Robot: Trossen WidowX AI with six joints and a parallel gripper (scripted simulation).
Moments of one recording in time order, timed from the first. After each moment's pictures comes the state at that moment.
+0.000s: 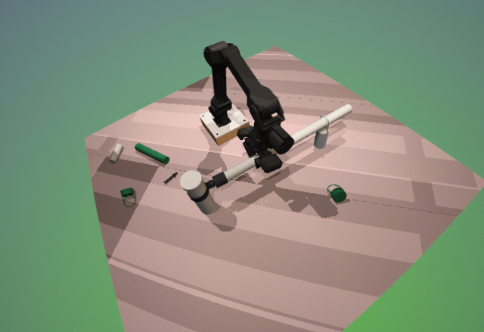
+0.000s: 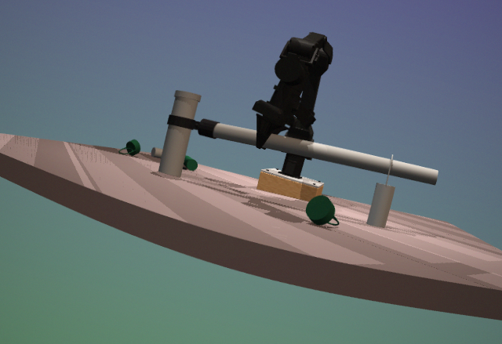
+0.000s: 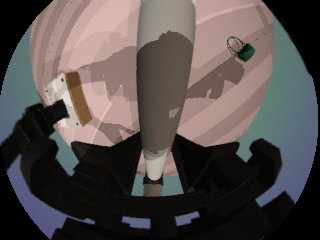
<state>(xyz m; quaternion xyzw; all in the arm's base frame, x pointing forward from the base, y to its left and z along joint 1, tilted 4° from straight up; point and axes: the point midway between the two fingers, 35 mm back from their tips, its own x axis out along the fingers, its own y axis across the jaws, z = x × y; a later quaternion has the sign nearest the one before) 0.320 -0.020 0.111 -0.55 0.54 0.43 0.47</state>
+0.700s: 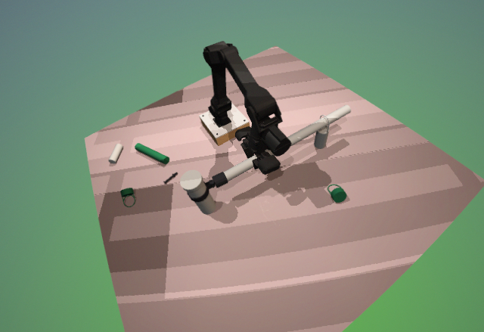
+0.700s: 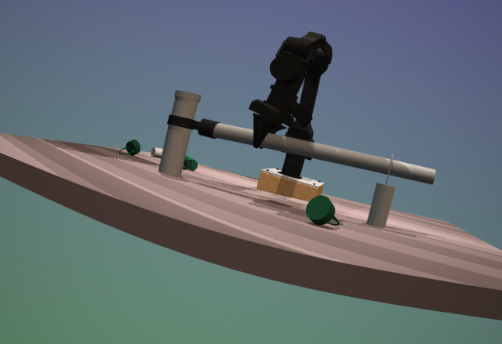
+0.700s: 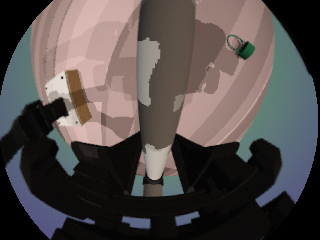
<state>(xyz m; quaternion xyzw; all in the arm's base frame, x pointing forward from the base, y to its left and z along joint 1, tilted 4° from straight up) 0.320 -0.027 0.109 -0.55 0.54 0.44 0.47</state>
